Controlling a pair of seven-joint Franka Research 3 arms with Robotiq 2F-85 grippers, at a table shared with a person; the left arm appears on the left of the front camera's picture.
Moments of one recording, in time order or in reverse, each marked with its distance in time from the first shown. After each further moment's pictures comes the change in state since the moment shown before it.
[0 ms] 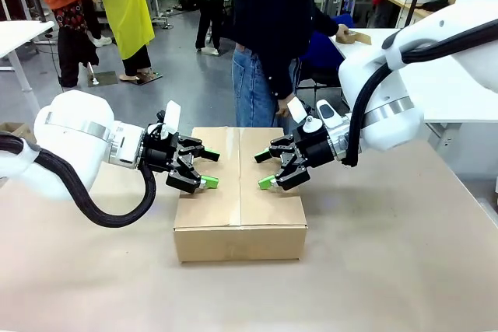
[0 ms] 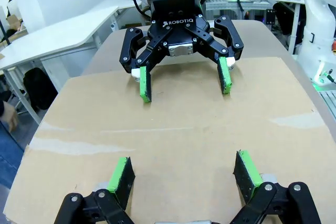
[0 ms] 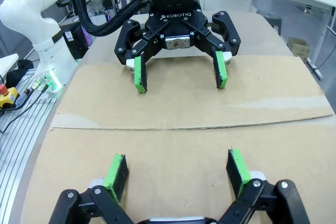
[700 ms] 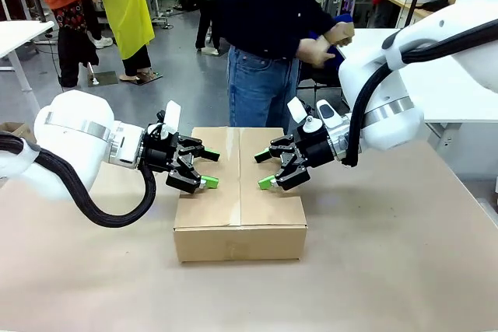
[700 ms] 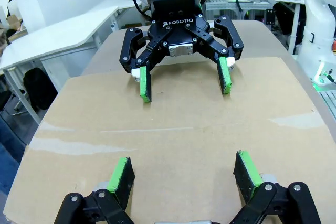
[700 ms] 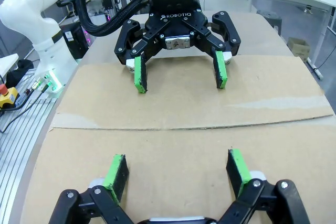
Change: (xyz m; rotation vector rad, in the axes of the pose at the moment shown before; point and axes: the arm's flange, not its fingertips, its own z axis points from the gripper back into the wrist) left arm 0.000 0.000 0.000 0.000 0.000 0.000; right arm 0.000 0.000 0.000 0.000 0.000 0.000
